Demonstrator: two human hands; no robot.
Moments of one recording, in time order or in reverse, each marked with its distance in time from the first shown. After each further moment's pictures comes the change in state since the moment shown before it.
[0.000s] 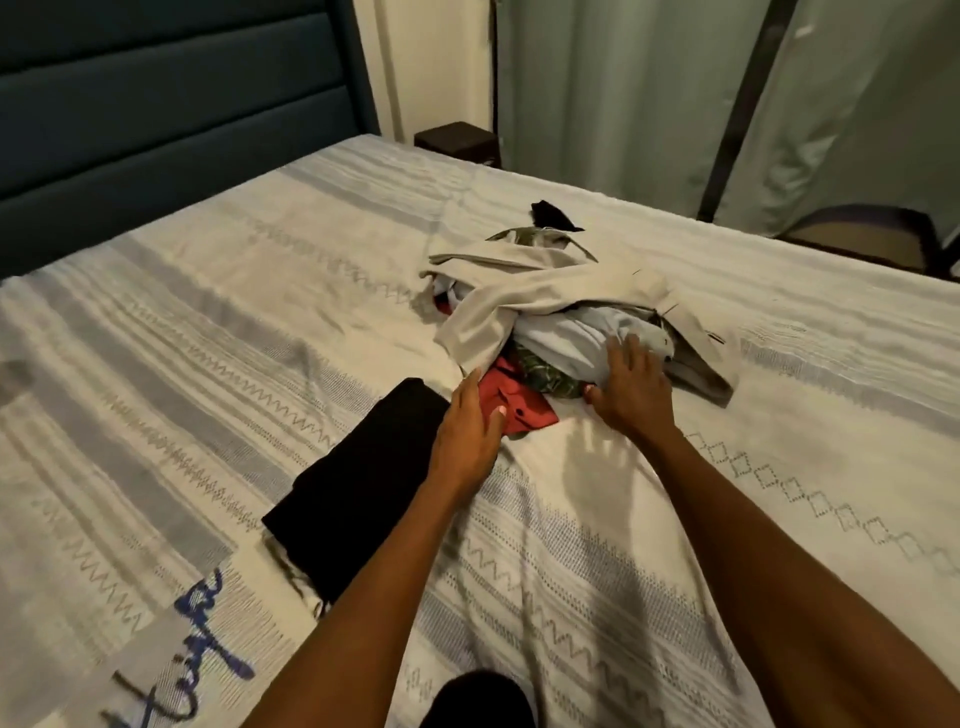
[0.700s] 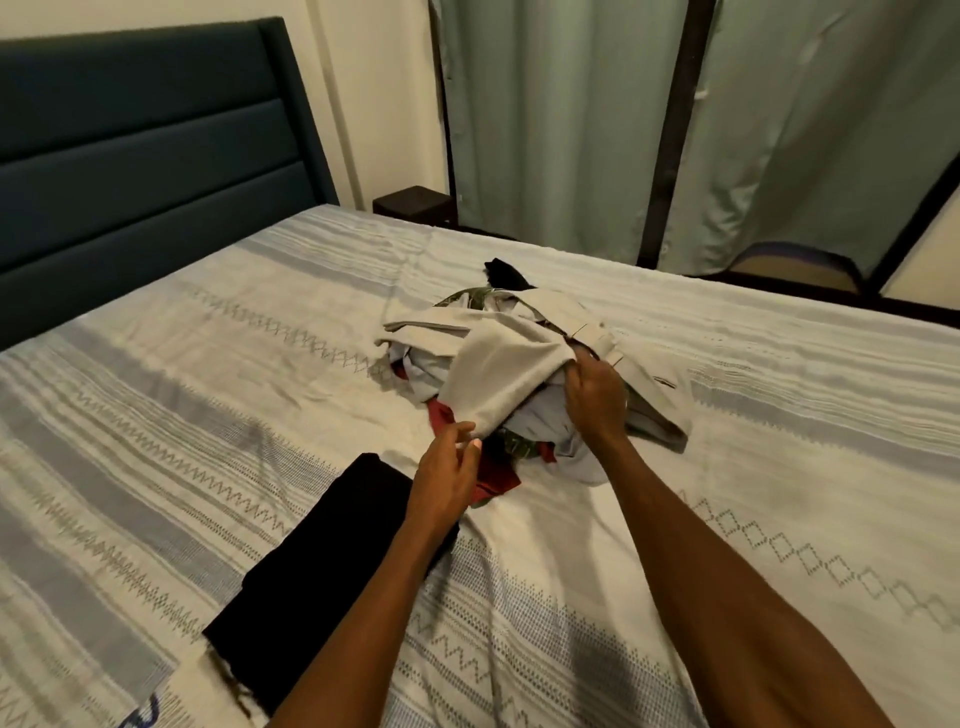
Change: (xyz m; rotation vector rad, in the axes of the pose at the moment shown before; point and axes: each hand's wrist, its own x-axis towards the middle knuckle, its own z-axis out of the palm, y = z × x) left_hand 0.035 0.038 0.009 -0.118 0.034 0.034; right_hand 0.050 -0.011 -0.054 0.546 0.452 -0.020
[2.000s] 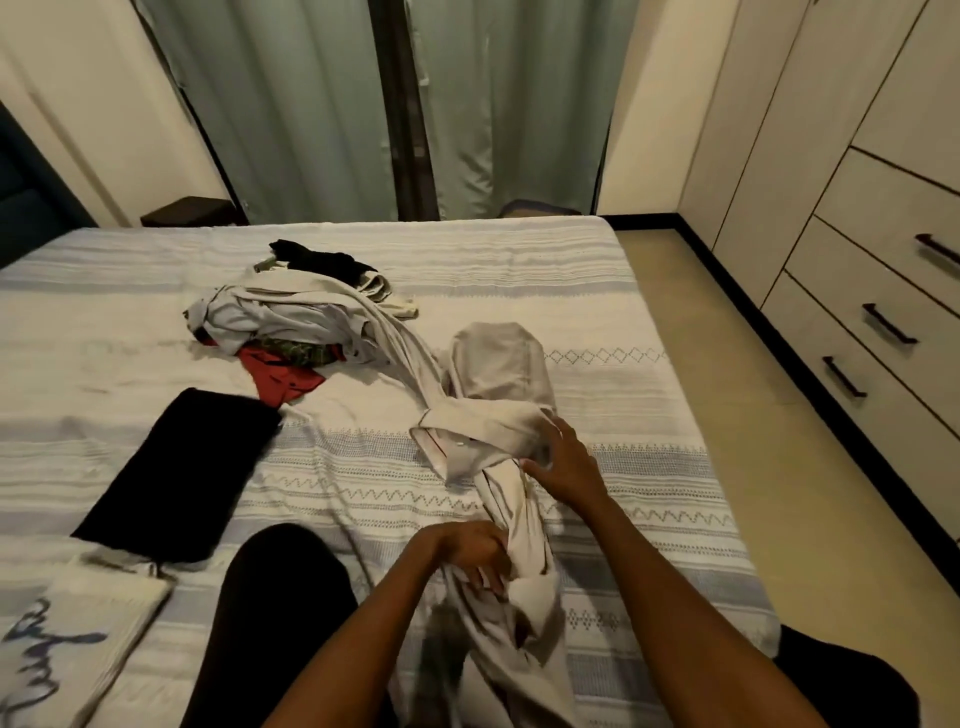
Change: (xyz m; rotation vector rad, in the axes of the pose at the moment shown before) left_hand -0.365 0.094 0.148 0.349 -1.512 -0.025; right_hand -0.419 0.097 -0.303 -0.189 -0.274 0.429
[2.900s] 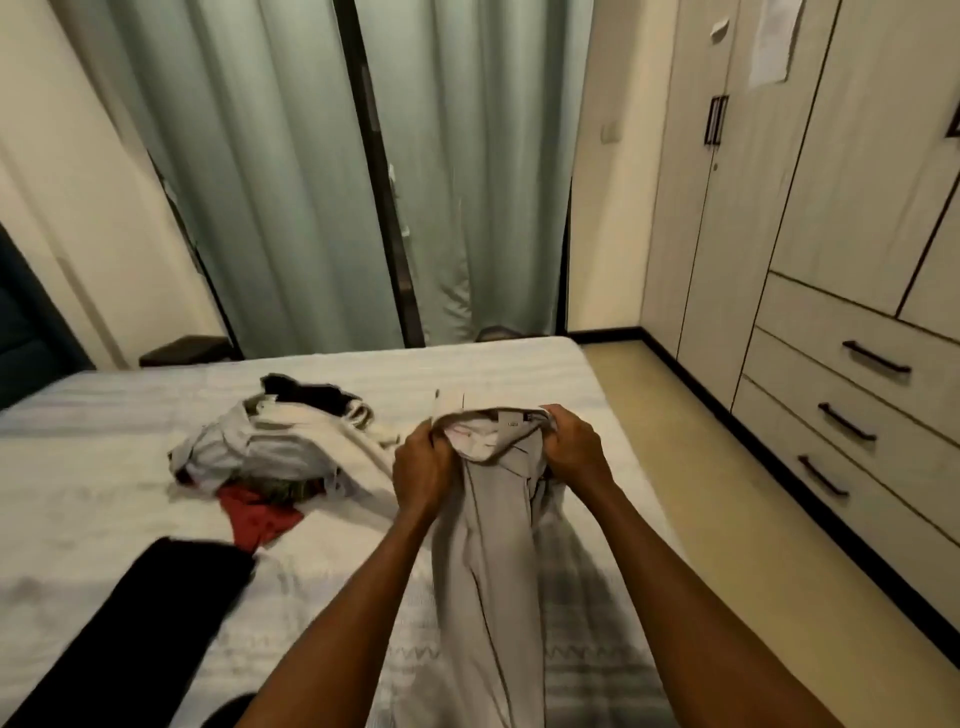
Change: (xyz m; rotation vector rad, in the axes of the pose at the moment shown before) left_hand -0.053 0.147 -0.155 -0.215 1.467 0.249; right_hand 0.067 -0.087 -0.177 0.144 0.407 -0.101
